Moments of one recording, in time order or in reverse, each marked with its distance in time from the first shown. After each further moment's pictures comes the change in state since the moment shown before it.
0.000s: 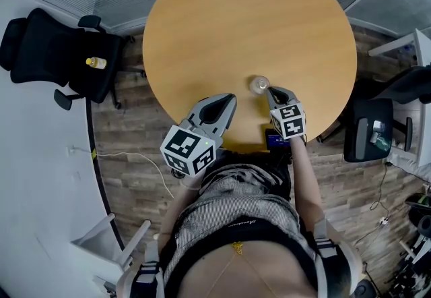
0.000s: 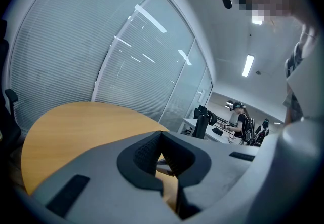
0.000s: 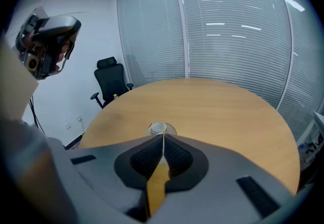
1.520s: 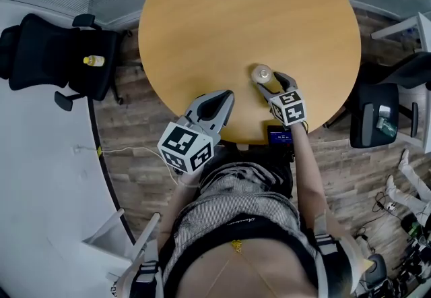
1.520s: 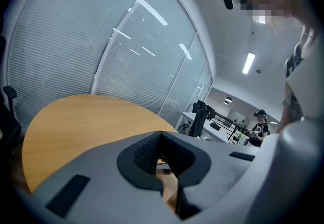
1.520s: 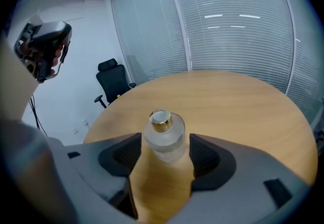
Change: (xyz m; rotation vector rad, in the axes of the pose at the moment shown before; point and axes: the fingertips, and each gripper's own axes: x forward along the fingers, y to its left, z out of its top) left arm 0.000 0.005 -0.019 -0.014 0.079 -0.018; right arm 0.026 0.007 -0.021 0.063 0.025 0.083
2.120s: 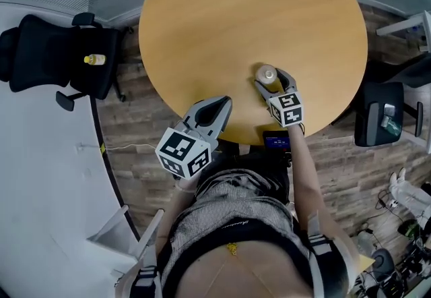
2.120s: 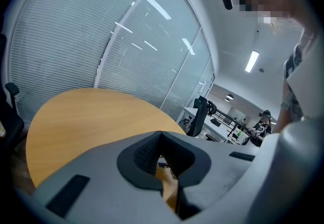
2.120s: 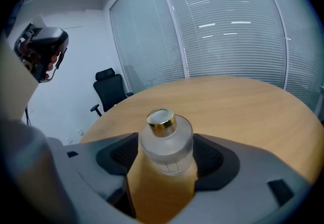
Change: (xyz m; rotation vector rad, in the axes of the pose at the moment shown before) left arm -0.007 0.016 -0.016 -0.022 0.067 0.010; right arm 0.025 0.004 0.006 0.041 -0.130 -0.022
